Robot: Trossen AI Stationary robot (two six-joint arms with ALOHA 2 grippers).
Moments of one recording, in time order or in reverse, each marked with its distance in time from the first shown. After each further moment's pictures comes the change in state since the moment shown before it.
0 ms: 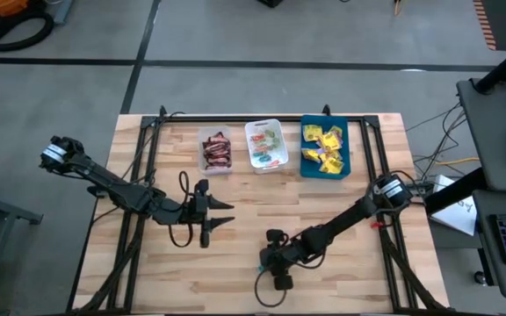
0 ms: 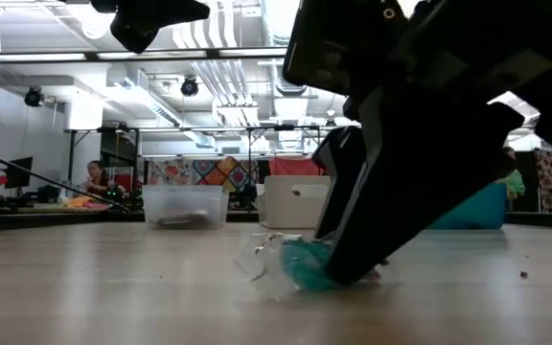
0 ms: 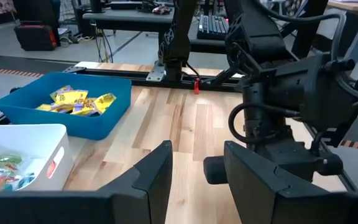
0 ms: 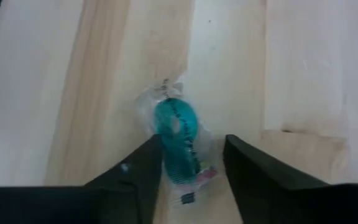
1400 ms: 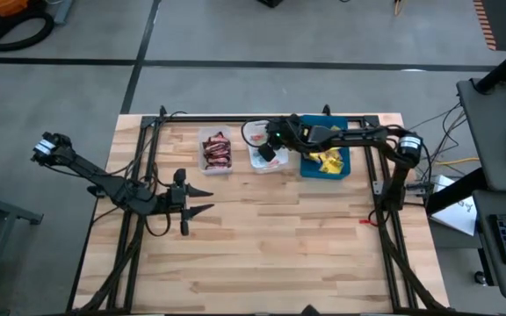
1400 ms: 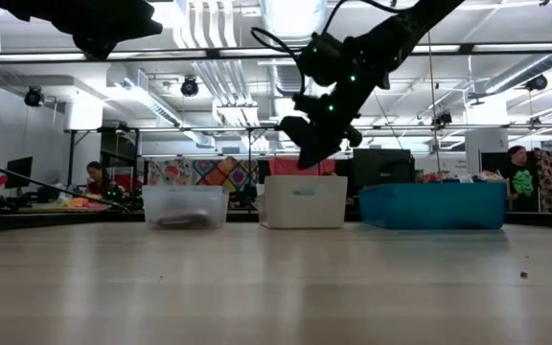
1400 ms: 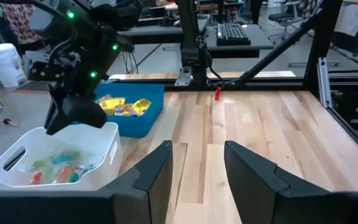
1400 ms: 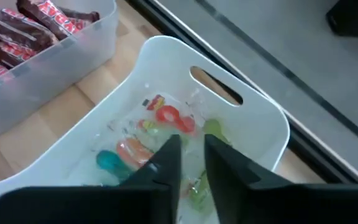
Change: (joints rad) left arm -0.033 -0.332 -0.183 -0.104 -0.104 0.106; right arm -0.856 -0.247 -0.019 -0.066 0.267 -0.169
